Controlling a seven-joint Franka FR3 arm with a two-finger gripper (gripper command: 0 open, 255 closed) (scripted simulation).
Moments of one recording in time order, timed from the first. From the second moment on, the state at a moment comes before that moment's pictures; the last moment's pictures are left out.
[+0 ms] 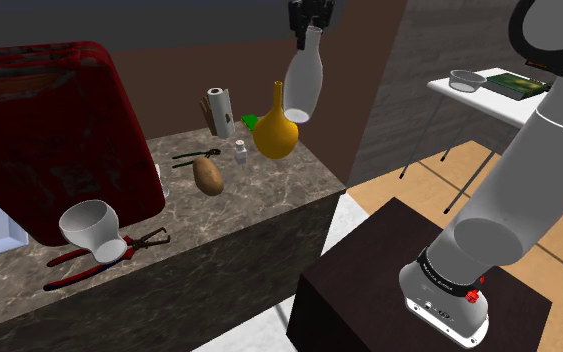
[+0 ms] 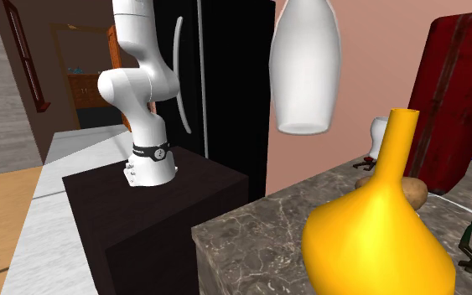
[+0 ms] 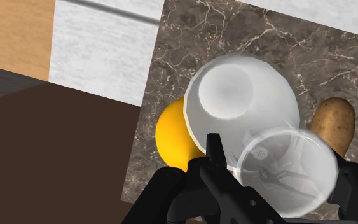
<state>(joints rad) 0.02 0.06 0.02 -1.39 -0.01 1.41 -0.02</state>
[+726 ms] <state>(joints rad) 0.02 0.17 0.02 -1.08 -0.01 1.21 -0.02</state>
